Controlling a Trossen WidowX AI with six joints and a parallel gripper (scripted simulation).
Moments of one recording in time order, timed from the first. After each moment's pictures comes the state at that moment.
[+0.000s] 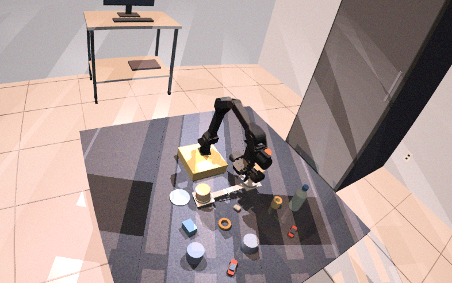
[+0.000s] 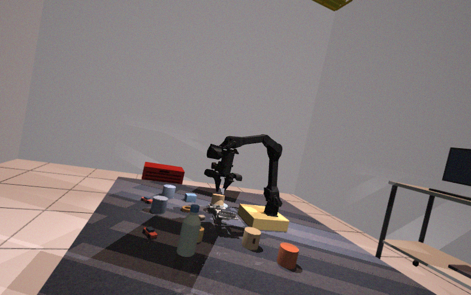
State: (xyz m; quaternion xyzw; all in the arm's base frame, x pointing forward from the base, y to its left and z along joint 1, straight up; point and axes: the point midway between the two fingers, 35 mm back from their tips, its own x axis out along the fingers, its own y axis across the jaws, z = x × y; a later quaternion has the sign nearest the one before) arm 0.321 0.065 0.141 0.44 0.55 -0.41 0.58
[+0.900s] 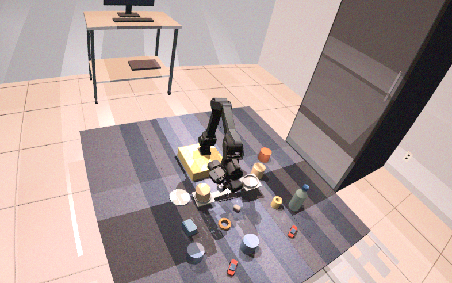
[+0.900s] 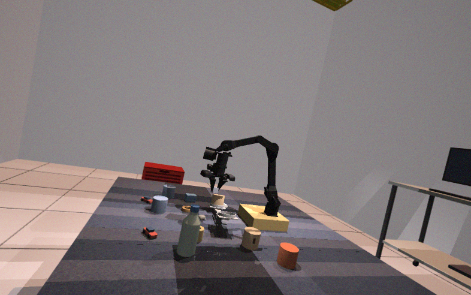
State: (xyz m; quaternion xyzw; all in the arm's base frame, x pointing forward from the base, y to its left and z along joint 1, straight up) arm 0.330 -0.045 0.114 0.43 0.55 -0.40 0.59
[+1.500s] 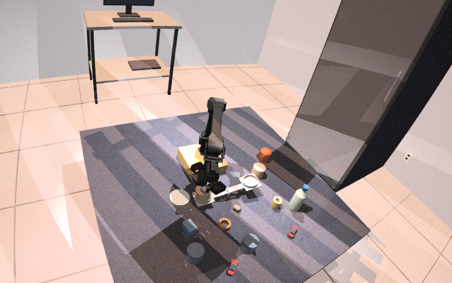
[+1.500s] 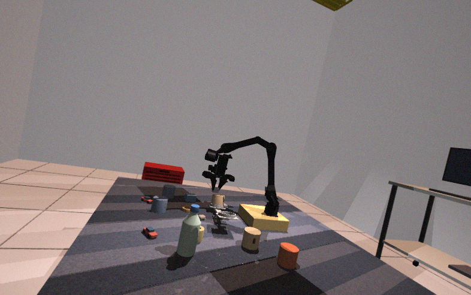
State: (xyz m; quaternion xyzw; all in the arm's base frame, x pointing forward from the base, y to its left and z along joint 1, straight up) arm 0.314 -0.117 0.098 0.42 0.54 -0.41 0.60
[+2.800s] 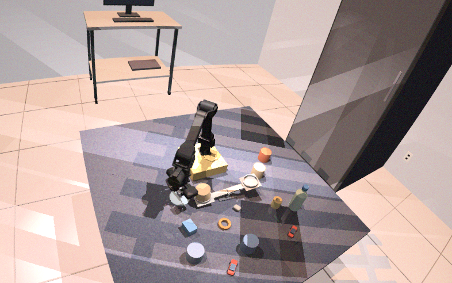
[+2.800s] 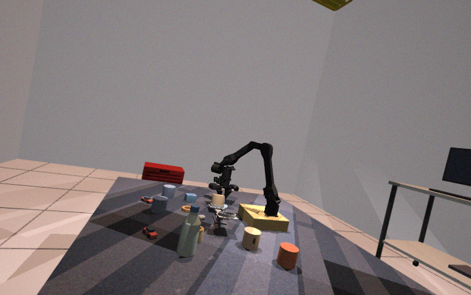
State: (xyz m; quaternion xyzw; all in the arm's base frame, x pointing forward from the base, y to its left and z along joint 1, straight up) arm 0.251 -0.212 0.020 0.41 0.56 -0.42 0.58
